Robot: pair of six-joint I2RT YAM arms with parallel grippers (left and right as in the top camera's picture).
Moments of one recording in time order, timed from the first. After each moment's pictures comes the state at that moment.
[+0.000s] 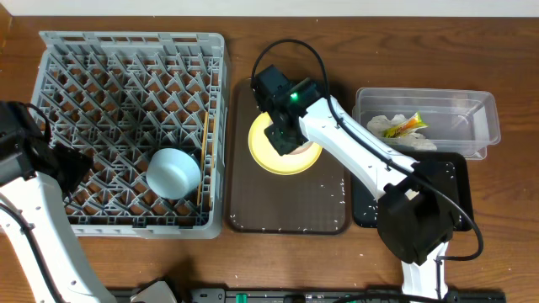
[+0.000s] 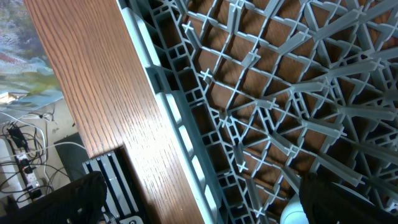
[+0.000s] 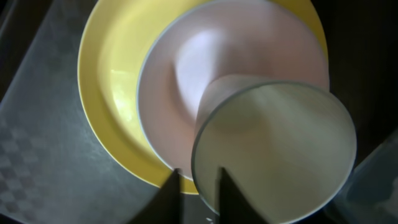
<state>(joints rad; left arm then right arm) 0.56 1.33 1.37 -1.34 -0.27 -0.56 0.68 2.07 1.77 -1.10 0.09 0.10</state>
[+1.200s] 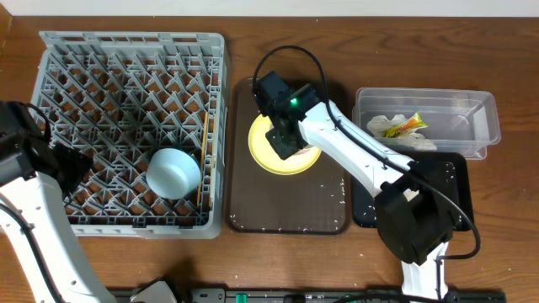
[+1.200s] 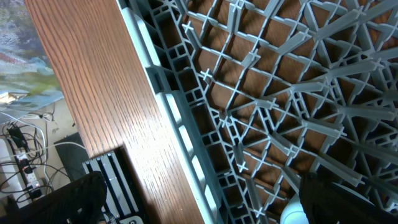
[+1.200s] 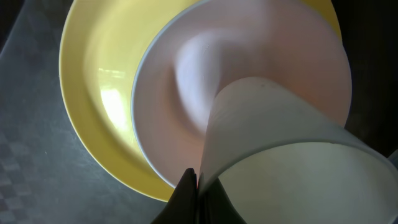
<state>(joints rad) 0.56 1.33 1.37 -1.34 -0.27 -0.56 0.68 2.07 1.70 -1.03 0.10 0.10</state>
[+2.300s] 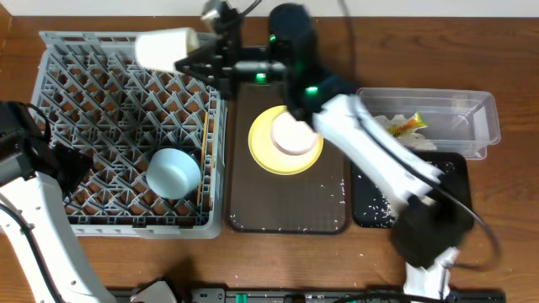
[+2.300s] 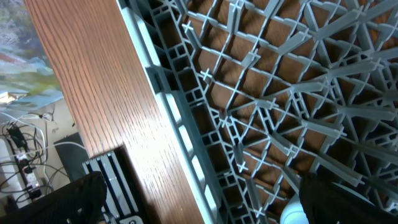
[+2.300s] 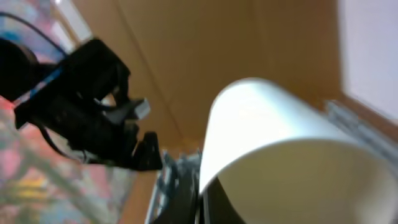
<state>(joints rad) 0.56 1.33 1.37 -1.34 -0.27 -0.56 0.66 2.06 1.78 0.34 -0.96 0.46</state>
